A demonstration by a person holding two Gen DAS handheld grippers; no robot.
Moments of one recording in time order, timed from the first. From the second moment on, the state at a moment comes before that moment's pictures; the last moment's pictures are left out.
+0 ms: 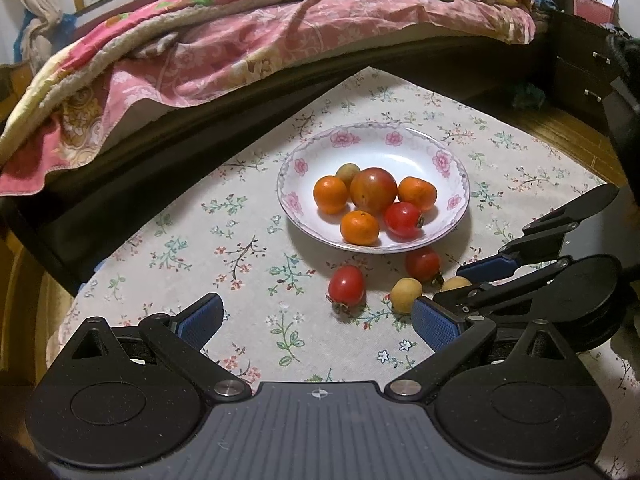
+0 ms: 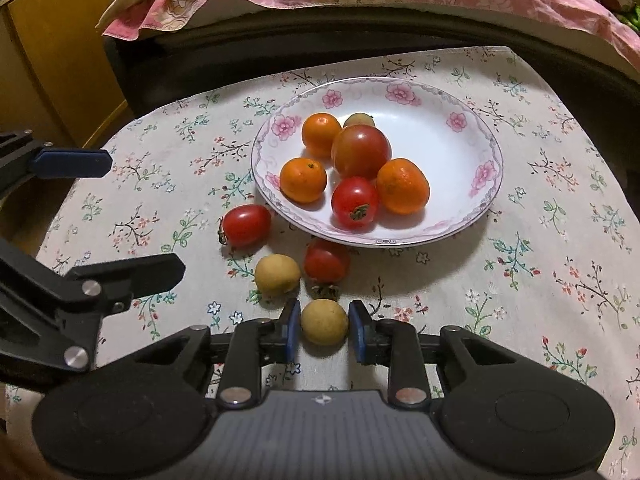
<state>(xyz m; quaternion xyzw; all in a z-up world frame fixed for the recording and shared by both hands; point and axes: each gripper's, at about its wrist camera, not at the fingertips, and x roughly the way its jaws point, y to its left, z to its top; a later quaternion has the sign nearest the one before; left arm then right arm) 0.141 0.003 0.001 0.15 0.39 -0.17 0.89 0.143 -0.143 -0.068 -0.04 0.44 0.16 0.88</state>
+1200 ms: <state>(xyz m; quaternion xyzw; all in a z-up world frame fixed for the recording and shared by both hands) 0.141 -0.026 -0.019 0.18 0.42 -0.20 0.87 0.135 -0.162 -0.056 -0.03 0.44 0.15 0.89</state>
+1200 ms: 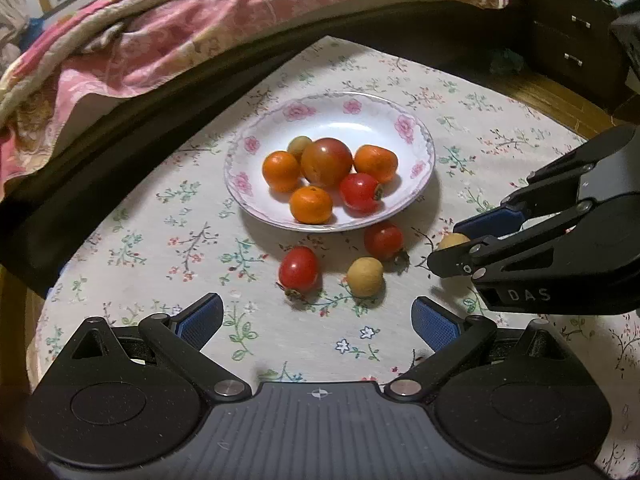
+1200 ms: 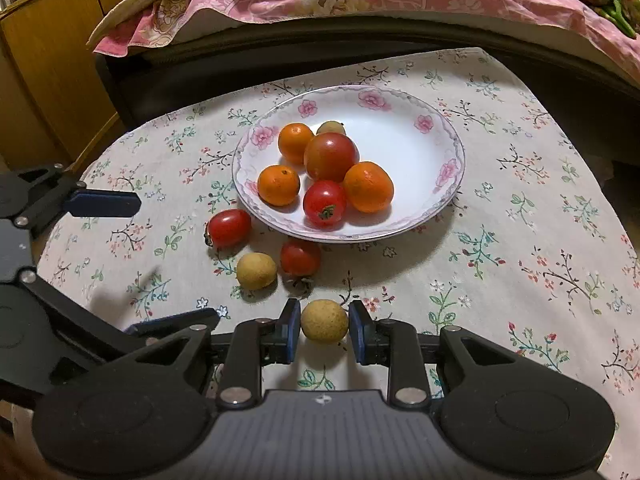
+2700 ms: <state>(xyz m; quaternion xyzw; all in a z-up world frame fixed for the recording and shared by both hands) 0.157 -0.058 -0.048 0.16 0.43 -0.25 0.85 0.128 -0.196 -0.050 0.00 0.45 0.14 0.88</state>
